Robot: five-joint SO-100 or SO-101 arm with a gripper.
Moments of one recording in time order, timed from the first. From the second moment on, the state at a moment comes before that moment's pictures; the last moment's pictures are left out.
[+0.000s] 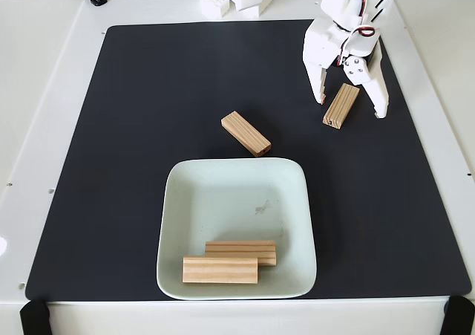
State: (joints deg) arm -37.0 69.7 82.1 71.0 -29.7
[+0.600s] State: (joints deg) arm -37.7 69.7 82.4 67.7 -29.7
